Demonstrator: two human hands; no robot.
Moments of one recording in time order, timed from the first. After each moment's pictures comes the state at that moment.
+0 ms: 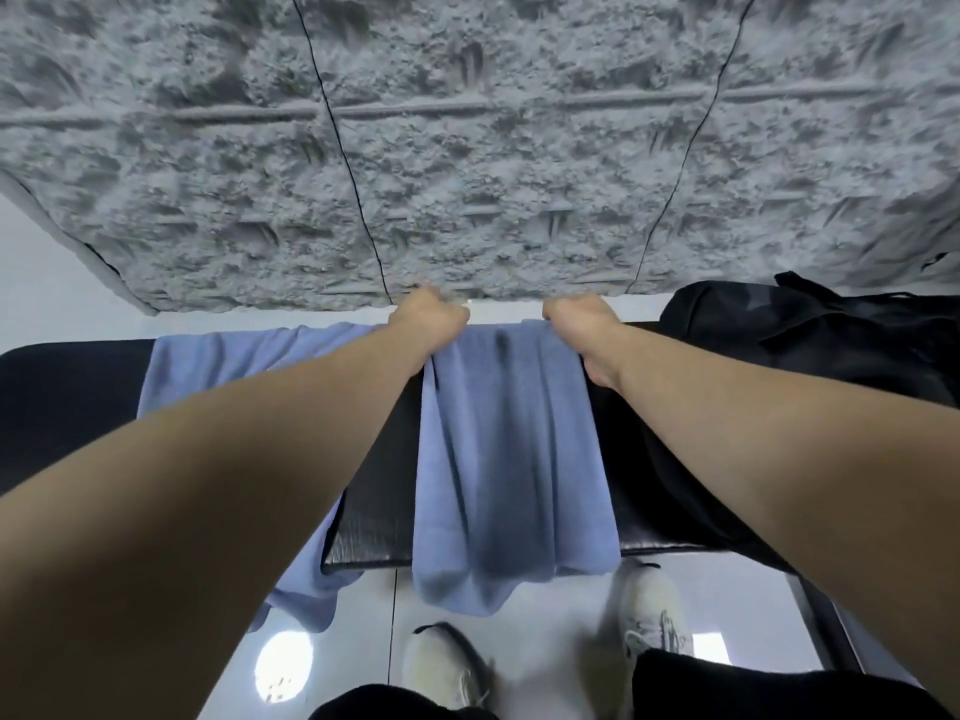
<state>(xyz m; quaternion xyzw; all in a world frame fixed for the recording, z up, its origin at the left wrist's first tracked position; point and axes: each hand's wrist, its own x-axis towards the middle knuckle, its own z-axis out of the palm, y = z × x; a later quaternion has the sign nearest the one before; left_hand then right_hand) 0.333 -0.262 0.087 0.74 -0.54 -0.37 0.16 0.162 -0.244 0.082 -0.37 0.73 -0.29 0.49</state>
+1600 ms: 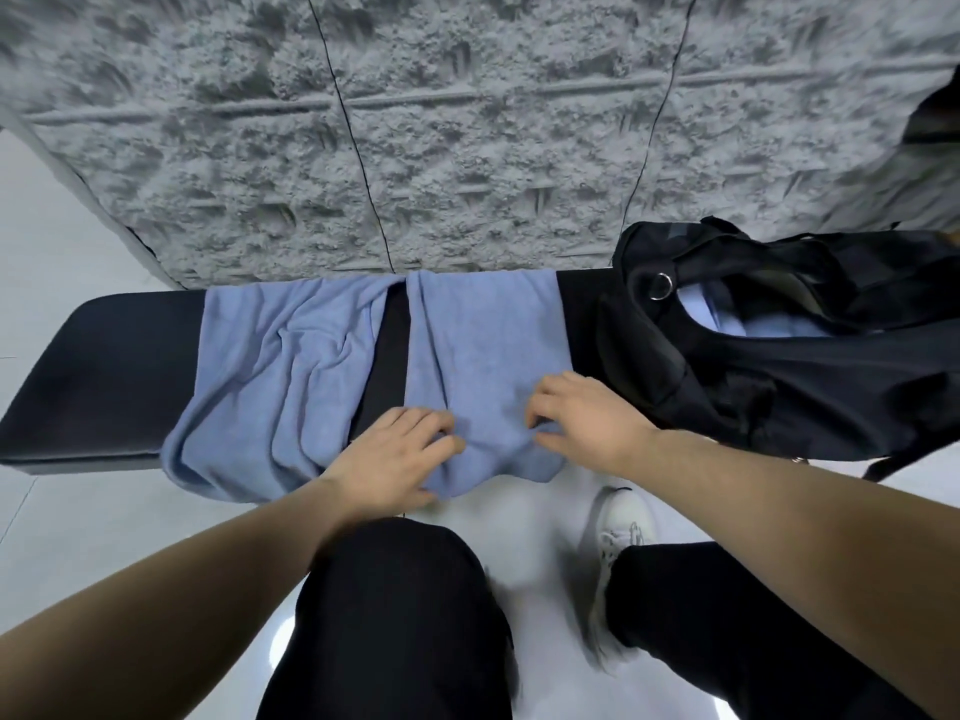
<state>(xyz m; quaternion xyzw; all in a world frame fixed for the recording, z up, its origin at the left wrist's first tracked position) 0.405 -0.029 0.031 0.32 -0.95 0.05 0.05 0.120 -0.046 0.062 -0.87 0.46 -0.06 0.14</state>
